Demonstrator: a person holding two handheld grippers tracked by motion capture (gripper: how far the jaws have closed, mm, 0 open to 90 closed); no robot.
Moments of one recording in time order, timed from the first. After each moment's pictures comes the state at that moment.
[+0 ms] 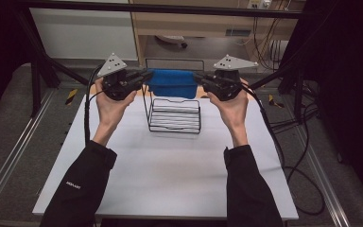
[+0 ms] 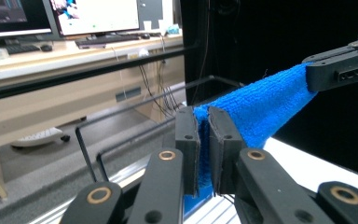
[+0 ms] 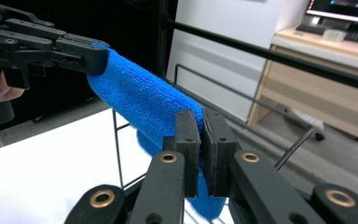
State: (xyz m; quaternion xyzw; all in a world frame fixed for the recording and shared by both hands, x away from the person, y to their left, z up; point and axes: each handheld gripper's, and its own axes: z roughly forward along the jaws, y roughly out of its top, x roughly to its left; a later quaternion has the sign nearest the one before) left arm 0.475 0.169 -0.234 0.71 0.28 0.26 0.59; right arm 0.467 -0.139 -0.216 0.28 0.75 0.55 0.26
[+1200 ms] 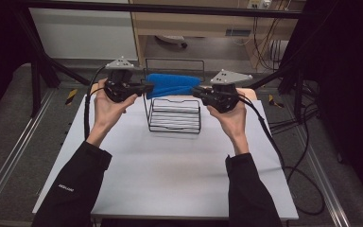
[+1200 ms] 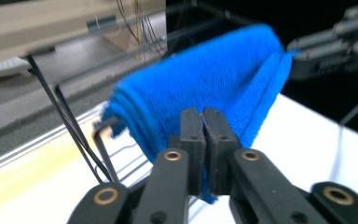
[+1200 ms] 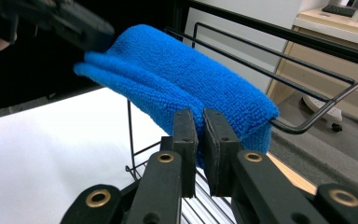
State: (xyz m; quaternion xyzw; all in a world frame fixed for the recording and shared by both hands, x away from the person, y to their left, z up) left arm 0.478 0.163 -0.232 0.80 0.31 0.16 0.49; right arm 0.465 -0.140 -0.250 0.26 0.77 0.53 0.24
